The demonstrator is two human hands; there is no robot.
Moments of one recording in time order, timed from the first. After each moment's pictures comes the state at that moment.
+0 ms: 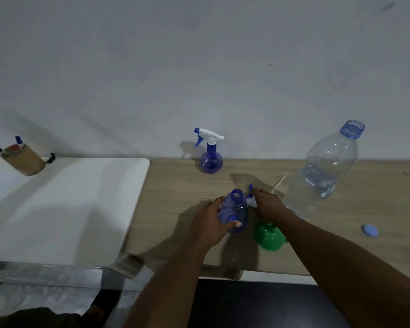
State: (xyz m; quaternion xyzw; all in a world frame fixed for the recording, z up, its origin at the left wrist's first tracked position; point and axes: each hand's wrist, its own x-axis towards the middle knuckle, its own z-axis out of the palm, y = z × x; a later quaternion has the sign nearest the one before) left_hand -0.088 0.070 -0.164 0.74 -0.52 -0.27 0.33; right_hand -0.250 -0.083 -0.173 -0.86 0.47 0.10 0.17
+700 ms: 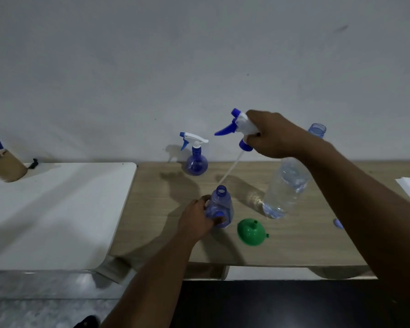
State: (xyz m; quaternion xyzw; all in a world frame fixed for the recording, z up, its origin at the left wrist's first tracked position) left_hand -0.088 0.059 -0.160 0.75 -0.52 -0.29 0.30; right_hand -0.257 -0.056 0.100 -0.89 0.40 -0.11 0.18
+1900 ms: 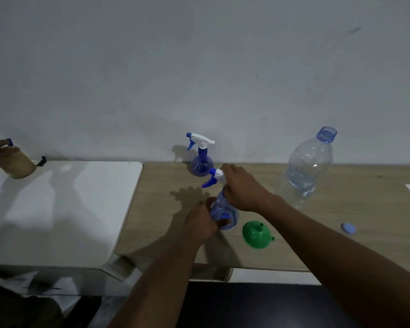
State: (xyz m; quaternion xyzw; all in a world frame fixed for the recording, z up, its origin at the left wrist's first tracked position) left_hand -0.087 0.056 -0.162 0.74 -0.51 -0.32 0.30; right_hand -0.215 -0.022 -0.036 -0.92 0.36 -0.06 0.15
